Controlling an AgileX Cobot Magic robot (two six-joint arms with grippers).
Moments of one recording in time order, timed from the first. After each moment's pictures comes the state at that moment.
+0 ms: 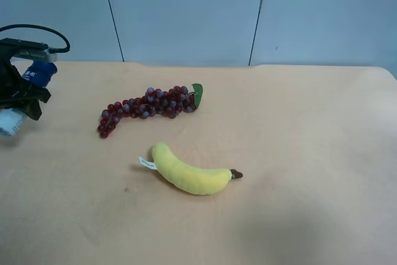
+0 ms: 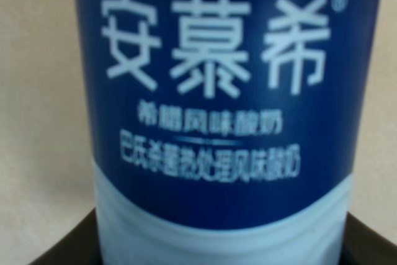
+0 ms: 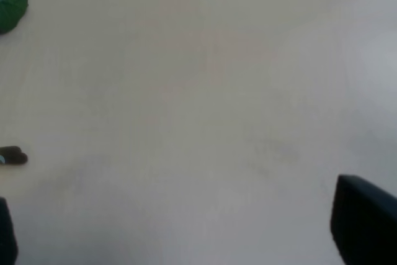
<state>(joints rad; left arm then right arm) 0.09 1.77 -1.08 0.07 0.66 0.19 0.07 0.00 -0.50 0.07 1.08 -0.14</state>
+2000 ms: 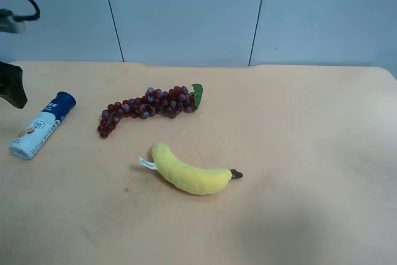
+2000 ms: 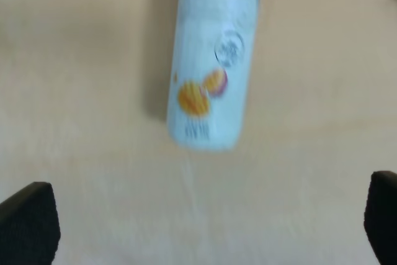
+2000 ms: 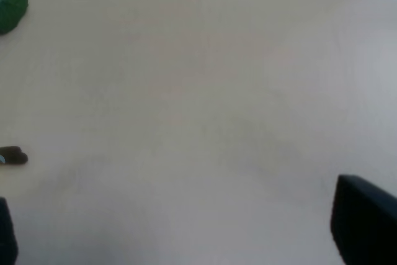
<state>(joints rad) 0.09 1.44 -1.08 0.06 0.95 0.16 0.07 0.00 -0.50 0.07 1.08 -0.14</state>
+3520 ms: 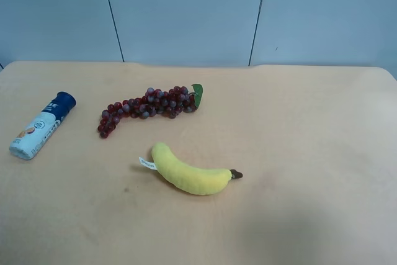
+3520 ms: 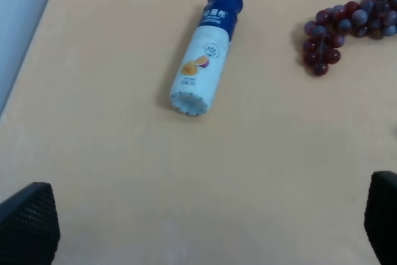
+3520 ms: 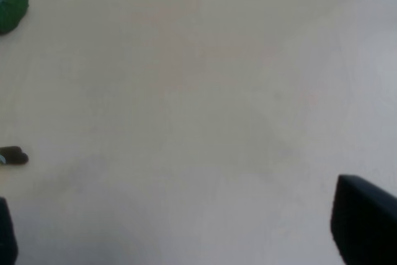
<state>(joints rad) 0.09 0.00 -0.60 0.02 1.15 0.04 0.07 0.00 -0.50 0.07 1.08 -0.14</state>
